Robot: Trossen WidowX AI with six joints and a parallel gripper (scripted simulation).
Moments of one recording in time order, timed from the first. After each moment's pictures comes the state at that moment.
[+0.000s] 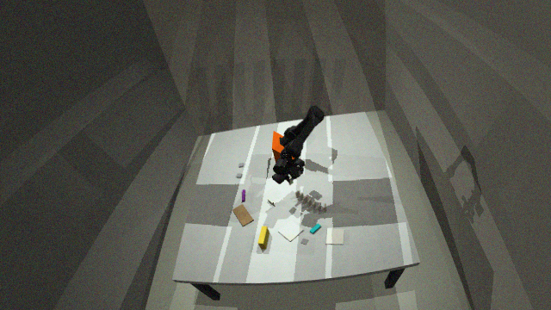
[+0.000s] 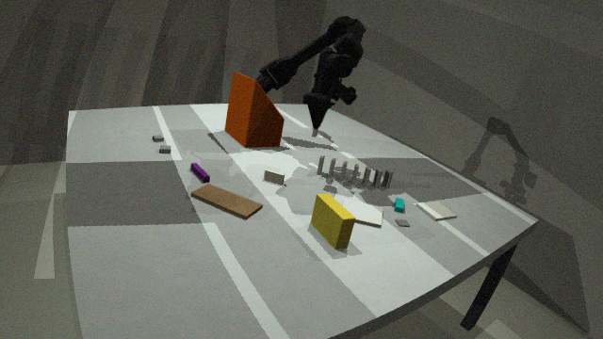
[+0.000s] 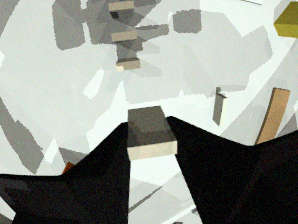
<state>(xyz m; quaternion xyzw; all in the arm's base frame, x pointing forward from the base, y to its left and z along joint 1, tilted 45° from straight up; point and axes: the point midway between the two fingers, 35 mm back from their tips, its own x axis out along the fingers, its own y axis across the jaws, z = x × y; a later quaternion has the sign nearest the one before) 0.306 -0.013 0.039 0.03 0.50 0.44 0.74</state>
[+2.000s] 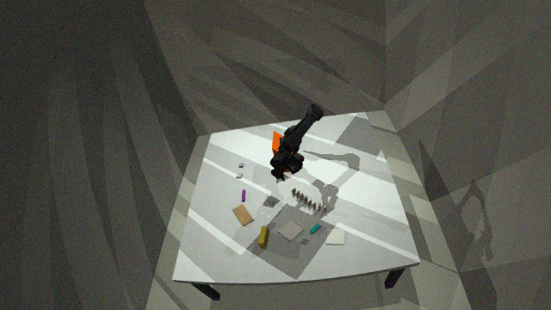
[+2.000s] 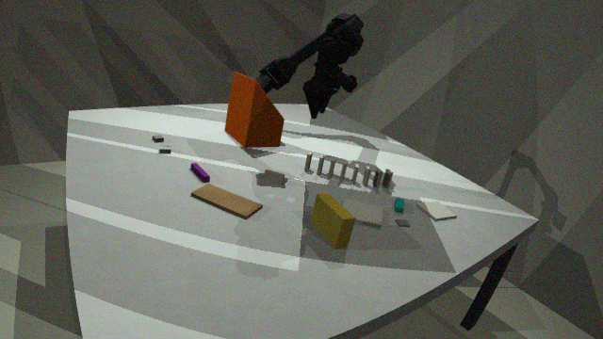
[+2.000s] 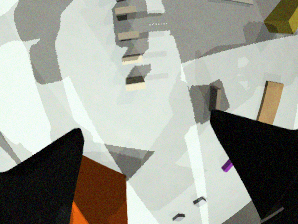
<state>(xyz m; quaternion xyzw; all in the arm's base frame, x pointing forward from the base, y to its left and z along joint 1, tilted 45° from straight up) 0.296 -0.033 0.061 0.04 0.51 0.43 0.74</state>
